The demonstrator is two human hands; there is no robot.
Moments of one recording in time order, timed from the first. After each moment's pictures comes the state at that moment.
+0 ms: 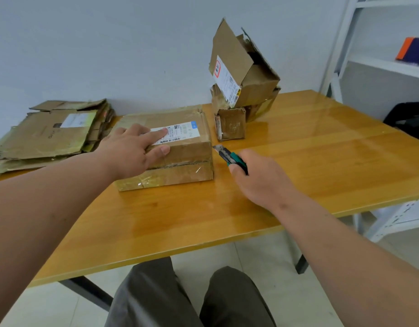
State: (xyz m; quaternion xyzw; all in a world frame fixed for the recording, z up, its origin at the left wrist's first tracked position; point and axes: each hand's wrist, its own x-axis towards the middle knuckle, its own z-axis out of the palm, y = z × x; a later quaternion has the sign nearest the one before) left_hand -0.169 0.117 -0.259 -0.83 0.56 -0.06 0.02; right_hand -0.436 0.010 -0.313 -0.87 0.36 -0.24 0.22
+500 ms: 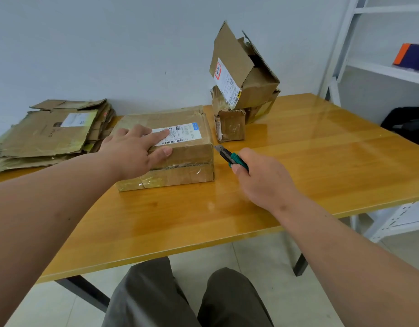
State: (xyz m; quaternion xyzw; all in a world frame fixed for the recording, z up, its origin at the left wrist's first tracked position) left_hand -0.174 0.118 -0.262 -0.84 0.54 -0.06 0.03; right_hand -0.438 0.009 -0.314 -0.89 0.34 -0.27 0.16
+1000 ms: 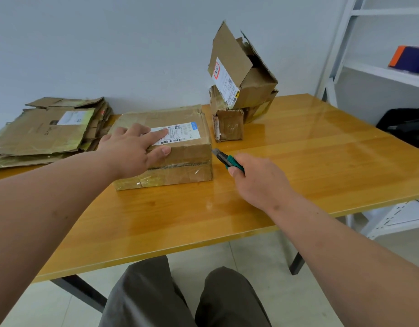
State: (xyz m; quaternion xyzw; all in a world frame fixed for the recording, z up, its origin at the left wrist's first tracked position) left_hand -0.173 0.118 -0.263 -0.83 0.55 -0.06 0.03; right_hand -0.436 0.007 -0.320 -0.89 0.35 -0.24 0.14
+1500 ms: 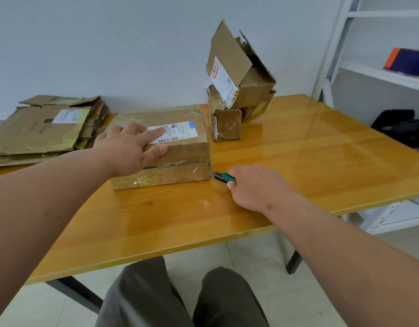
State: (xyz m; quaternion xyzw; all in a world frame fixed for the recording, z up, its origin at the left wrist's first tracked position) left_hand -0.171 0.117 -0.261 -0.84 0.54 -0.04 0.03; right_hand -0.431 0.008 -0.315 -0.92 0.38 -0.06 0.07
